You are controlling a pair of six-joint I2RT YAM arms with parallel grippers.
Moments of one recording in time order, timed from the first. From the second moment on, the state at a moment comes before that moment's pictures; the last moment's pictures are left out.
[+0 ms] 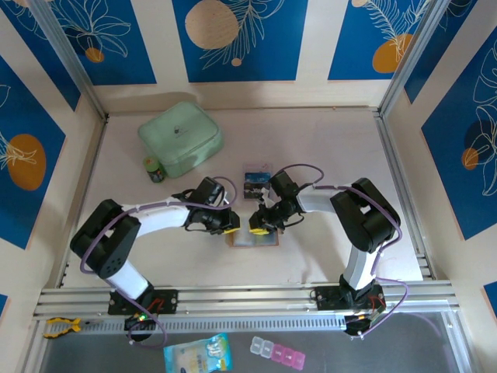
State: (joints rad) left arm -0.67 1.60 0.78 -0.25 0.48 -0.84; right arm 0.58 1.80 0.86 -0.31 -0.79 0.62
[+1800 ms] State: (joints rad) left arm -0.81 1.76 1.01 -0.23 0.54 -0.87; right arm 0.44 1.45 0.74 -0.42 -0.63 0.63
